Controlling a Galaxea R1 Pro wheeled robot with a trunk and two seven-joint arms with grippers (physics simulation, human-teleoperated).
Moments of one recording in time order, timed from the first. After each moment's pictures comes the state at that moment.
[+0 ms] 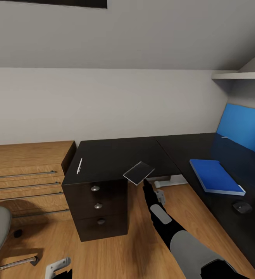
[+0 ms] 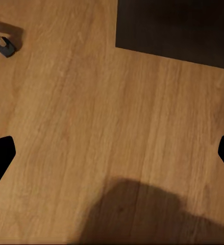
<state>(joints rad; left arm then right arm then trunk) 0.04 -0.01 0.08 -1.17 0.25 0.37 0.23 -0.75 0.17 0.27 -0.44 -1.41 -0.27 0.09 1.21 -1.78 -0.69</state>
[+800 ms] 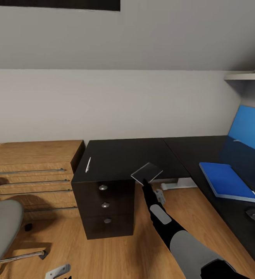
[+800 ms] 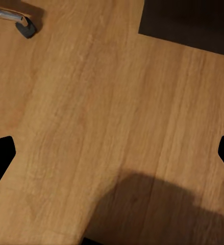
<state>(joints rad) 0.04 -0.01 0.08 -1.09 0.24 0.33 0.23 -0.75 0.17 0.28 -0.44 -1.41 -0.27 0.10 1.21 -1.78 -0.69</state>
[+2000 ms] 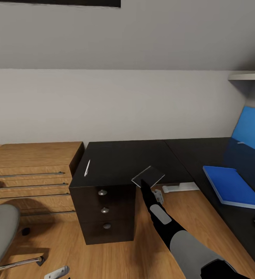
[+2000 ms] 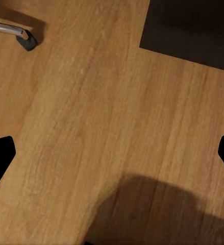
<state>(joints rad) 0.04 0.00 0.08 -1.05 0.24 0.27 0.23 -0.75 0.17 0.27 -0.44 -1.41 -0.21 0.10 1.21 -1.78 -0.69</state>
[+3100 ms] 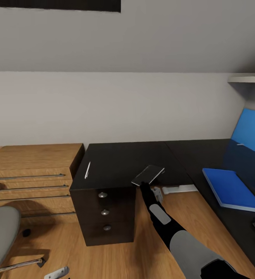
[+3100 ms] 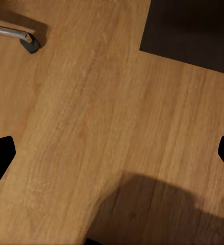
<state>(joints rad) 0.04 0.00 0.08 -1.05 0.25 0.27 0.24 -0.76 0.17 0.29 -0.45 -1.40 -0.22 0.17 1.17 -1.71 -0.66</state>
